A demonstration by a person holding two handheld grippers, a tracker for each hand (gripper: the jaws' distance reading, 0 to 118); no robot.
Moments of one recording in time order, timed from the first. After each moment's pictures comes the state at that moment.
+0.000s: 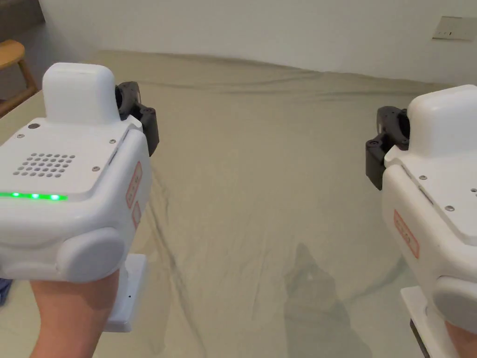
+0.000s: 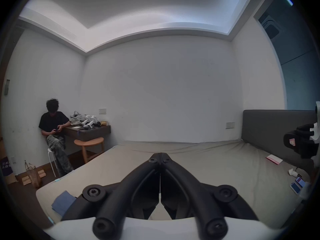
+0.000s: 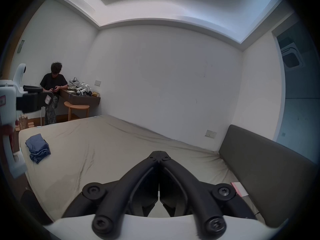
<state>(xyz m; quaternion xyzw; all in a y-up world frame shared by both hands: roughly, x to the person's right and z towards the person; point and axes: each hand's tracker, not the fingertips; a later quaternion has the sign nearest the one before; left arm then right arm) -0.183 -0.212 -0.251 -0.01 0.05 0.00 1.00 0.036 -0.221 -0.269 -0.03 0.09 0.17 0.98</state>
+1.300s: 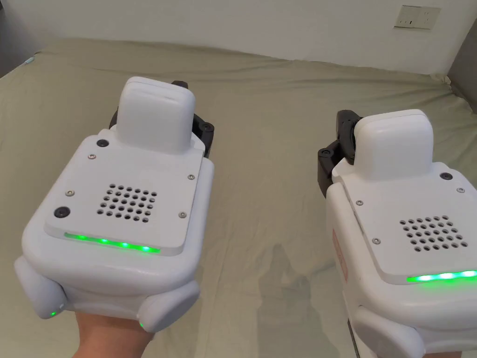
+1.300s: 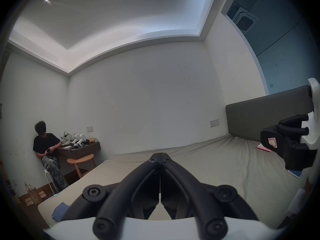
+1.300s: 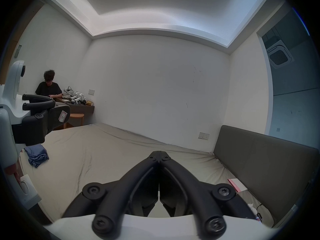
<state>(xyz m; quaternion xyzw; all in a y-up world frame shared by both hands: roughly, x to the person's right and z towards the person) -0.074 -0.234 -0.220 0.03 0.01 -0.08 1.00 0.051 -0.248 -0.234 0.00 0.06 0.13 0.99</state>
